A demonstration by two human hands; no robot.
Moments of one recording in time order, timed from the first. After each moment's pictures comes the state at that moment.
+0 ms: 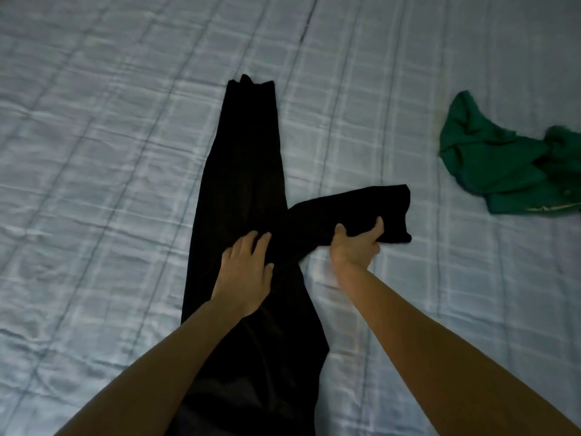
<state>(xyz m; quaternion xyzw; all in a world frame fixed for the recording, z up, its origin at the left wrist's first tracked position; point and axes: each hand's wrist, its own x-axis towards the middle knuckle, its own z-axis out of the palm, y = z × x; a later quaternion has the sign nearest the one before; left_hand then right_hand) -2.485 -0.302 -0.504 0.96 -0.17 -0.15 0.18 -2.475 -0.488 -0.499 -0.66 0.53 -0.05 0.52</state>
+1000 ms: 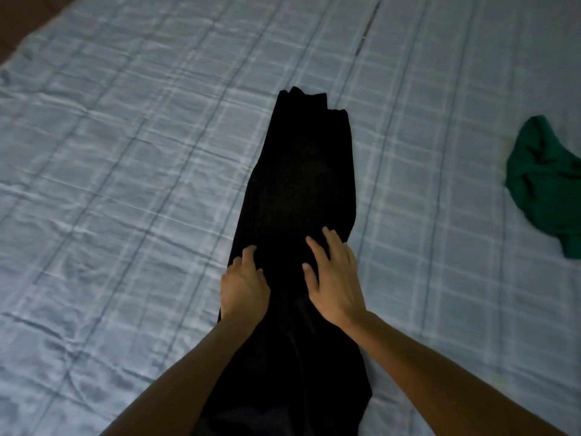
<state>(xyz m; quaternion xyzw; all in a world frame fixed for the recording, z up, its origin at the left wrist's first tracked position) -2.459 -0.257 -0.532 0.95 0.07 -0.10 0.27 -2.464 -0.425 -0.542 -0.98 -0.04 0.04 0.20</state>
